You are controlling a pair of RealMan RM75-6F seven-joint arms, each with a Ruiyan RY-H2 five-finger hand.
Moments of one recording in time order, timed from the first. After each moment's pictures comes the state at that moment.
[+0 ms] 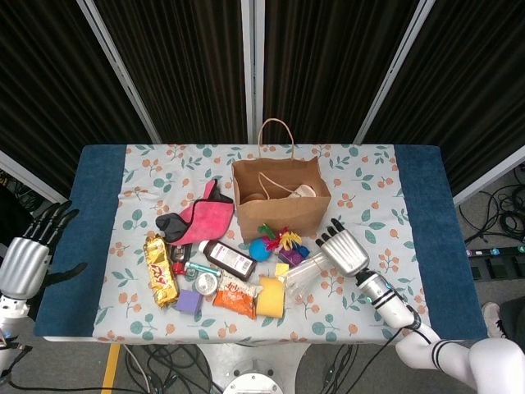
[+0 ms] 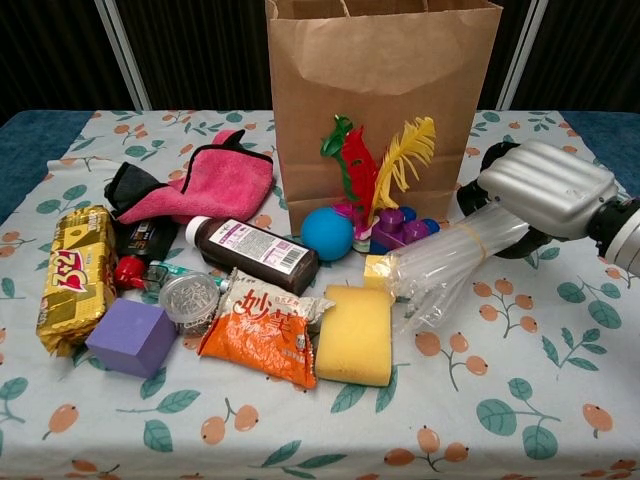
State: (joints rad) left arm -0.23 -1.22 -0.05 -1.27 1.67 1.63 -0.32; right arm 0.61 -1.71 0.00 -0.96 -1.61 1.19 -0.23
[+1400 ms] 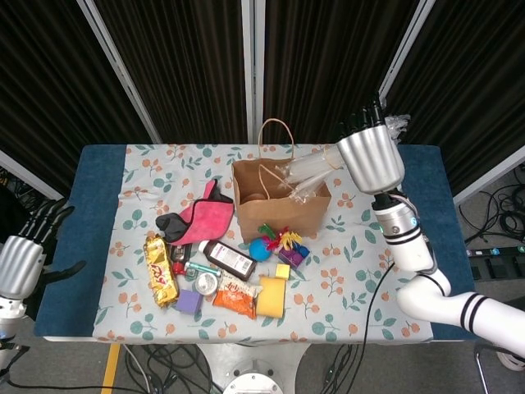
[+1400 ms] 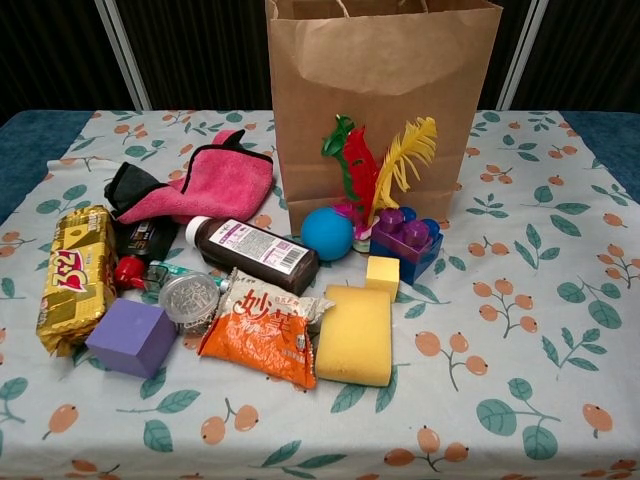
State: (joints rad) left arm -0.23 -1.20 -0.06 -1.29 1.66 1.66 -0.37; right arm 0.86 -1.29 0.41 -1.52 -1.31 1.29 -1.04
